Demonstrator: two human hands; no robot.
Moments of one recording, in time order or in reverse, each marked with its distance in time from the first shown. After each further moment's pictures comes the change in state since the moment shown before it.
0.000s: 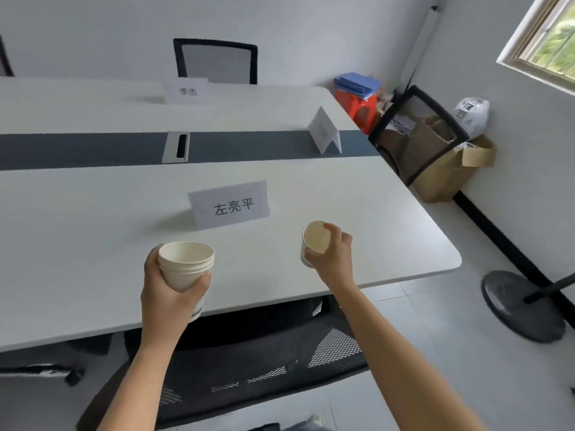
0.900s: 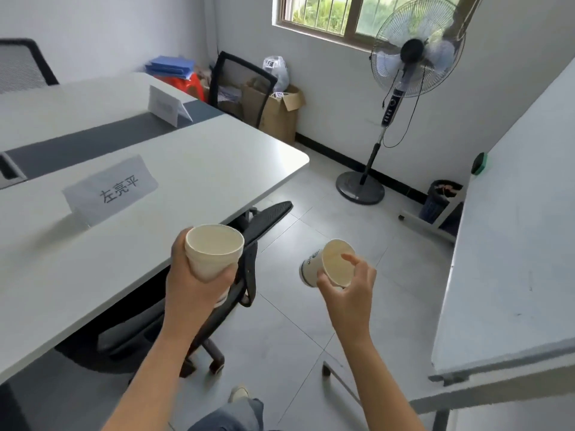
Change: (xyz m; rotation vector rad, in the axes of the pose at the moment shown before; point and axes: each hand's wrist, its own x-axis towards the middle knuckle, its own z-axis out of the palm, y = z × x) left_hand -0.129 -0.005 -0.069 -0.084 -0.725 0.342; right_hand -0.370 -0.004 -0.021 0.164 0.829 0.288
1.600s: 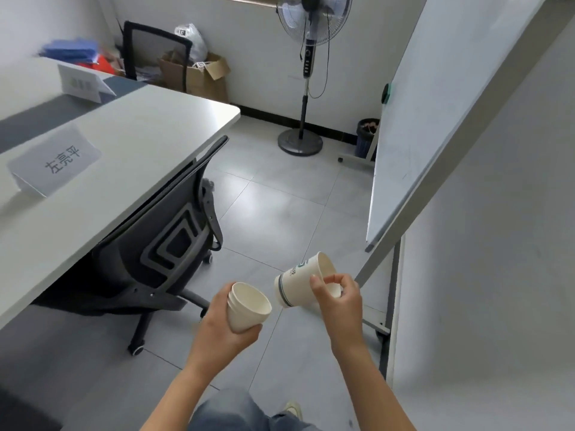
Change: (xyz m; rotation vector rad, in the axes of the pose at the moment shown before) left_hand -0.234 -0.039 -0.055 0.140 -0.680 -0.141; right_hand -0.241 0.030 -0.104 0.239 0.101 0.379
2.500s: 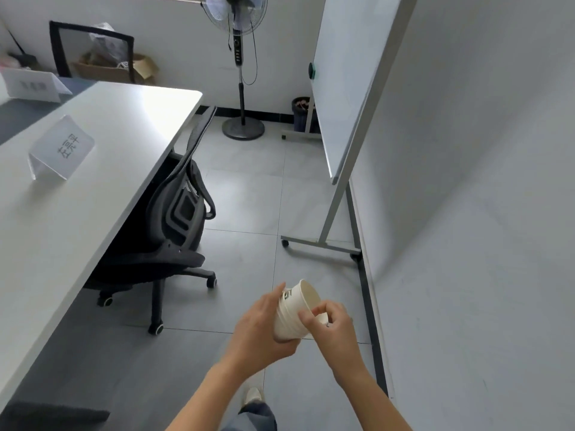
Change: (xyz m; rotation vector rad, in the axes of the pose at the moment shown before) left_hand -0.222 -0.096 -0.138 0.304 -0.498 0.405; right_hand -0.349 0.066 0.101 -0.062 0.132 0.098
